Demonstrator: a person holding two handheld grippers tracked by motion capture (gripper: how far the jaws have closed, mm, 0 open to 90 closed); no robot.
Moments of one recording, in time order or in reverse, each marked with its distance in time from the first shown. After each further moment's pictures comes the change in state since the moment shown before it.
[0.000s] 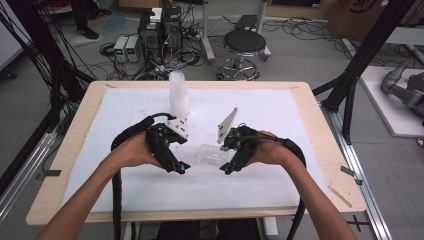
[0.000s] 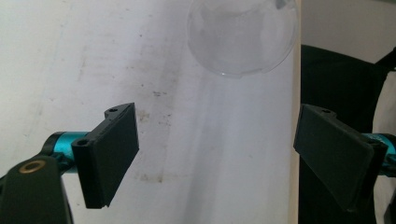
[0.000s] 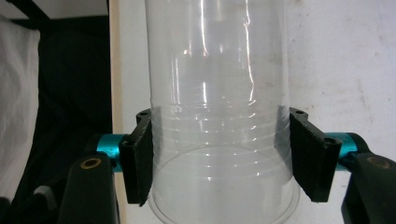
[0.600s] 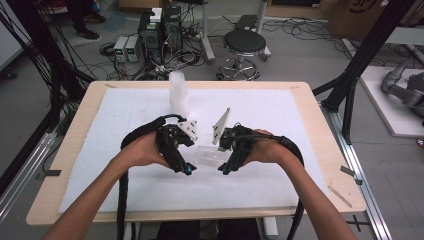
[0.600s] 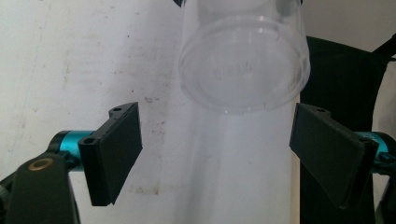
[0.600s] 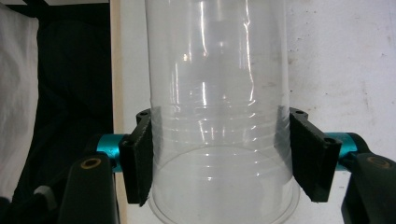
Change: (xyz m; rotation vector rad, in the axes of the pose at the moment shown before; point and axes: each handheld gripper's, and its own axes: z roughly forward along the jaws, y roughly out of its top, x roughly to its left) left arm 0.002 0.014 0.016 0.028 -0.026 0.023; right arm 0.001 0.011 0.003 0.049 0.003 -0.020
